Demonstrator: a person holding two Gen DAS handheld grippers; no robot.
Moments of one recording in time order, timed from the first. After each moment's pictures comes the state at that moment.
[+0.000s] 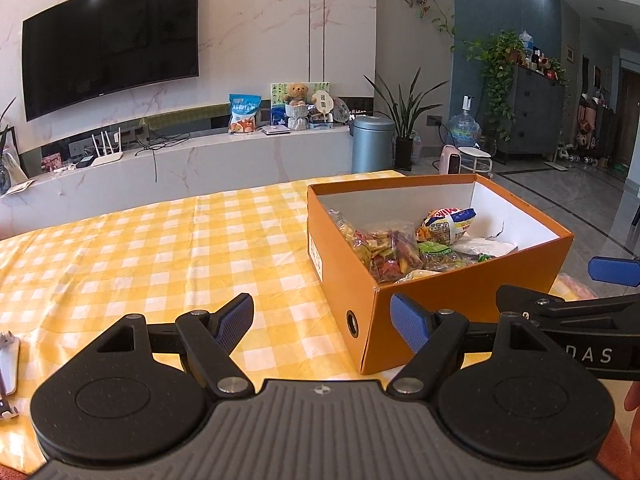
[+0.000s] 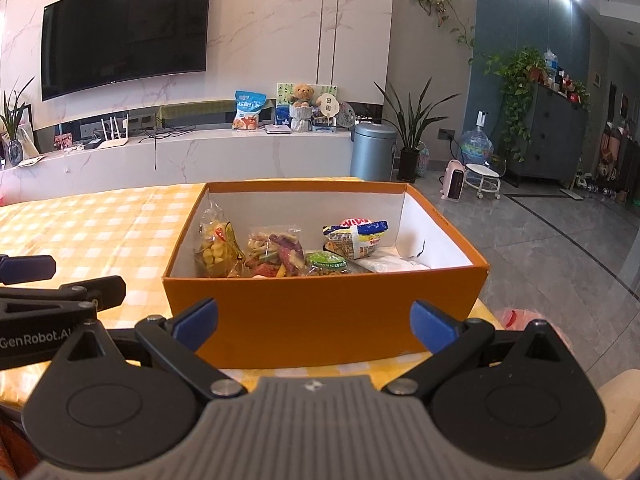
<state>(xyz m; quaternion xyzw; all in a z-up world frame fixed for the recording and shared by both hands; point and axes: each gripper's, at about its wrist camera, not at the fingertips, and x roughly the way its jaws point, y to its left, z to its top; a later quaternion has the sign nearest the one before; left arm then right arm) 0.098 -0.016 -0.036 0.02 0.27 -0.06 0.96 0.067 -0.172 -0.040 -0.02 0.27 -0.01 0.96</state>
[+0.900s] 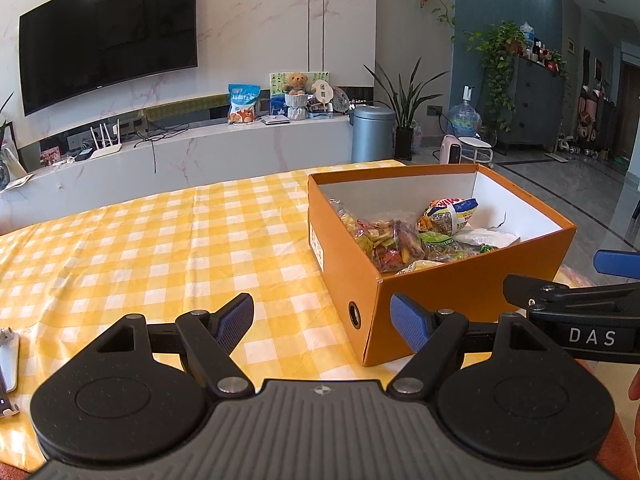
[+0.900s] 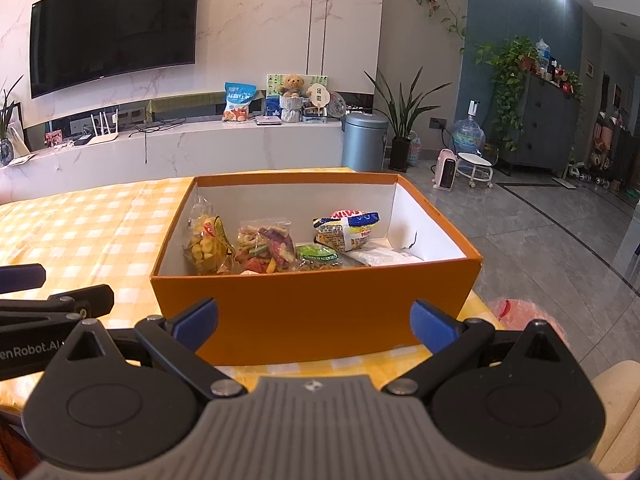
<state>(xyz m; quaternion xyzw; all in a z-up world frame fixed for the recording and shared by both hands) 0.100 -0.014 -0.038 0.02 0.29 -0.06 0.96 0.073 -0.173 -0.040 -0.01 0.28 -0.02 0.96</state>
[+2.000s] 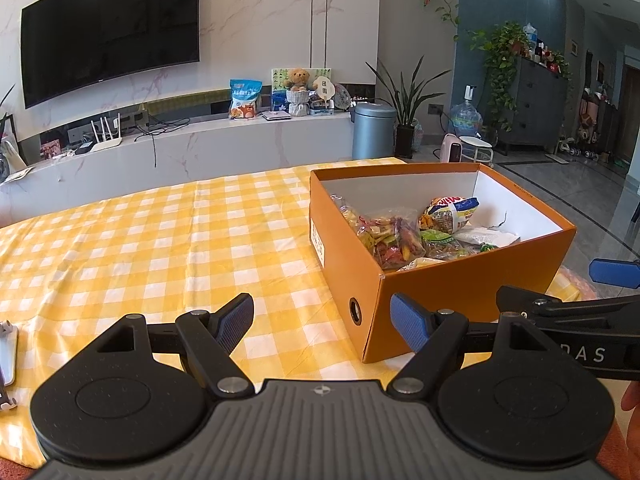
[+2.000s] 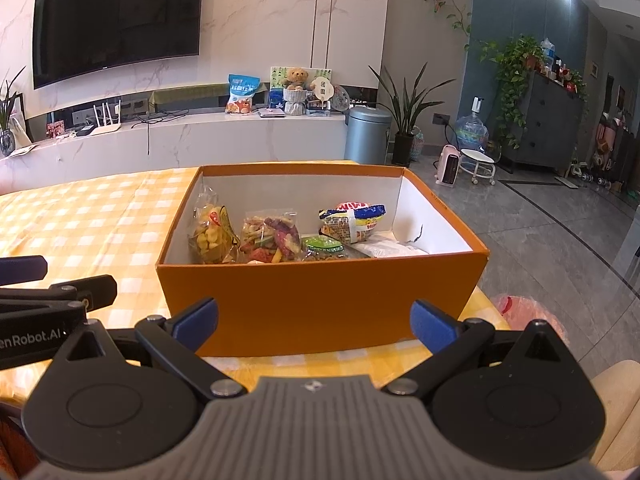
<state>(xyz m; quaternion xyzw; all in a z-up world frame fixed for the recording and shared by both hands) 0.099 -0.013 -0.041 0.02 0.29 -0.06 0.95 0.074 -0.171 -0.045 -0.02 0.29 -0.02 0.96</state>
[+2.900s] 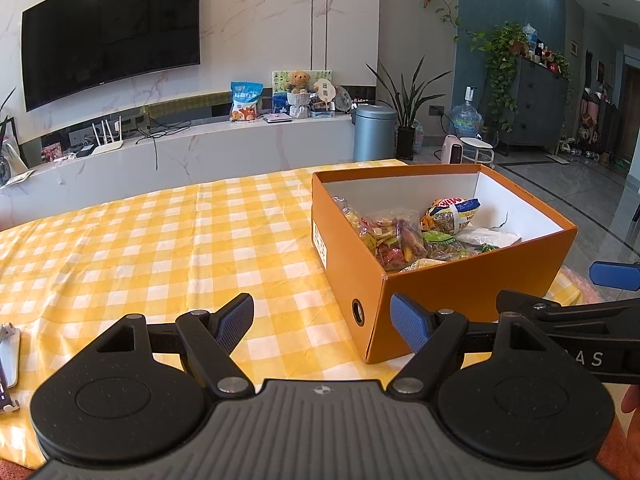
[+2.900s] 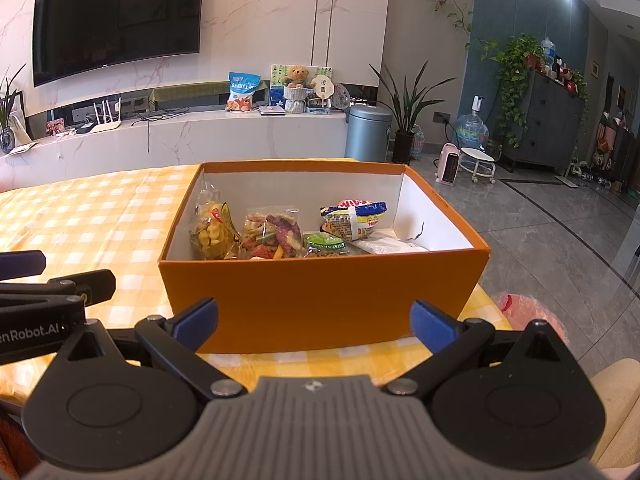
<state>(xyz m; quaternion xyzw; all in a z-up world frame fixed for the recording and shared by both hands) 0.098 -0.012 -0.037 0.02 0.29 -0.06 0.96 0.074 -0.171 -0.046 -0.02 0.29 -0.02 0.96</state>
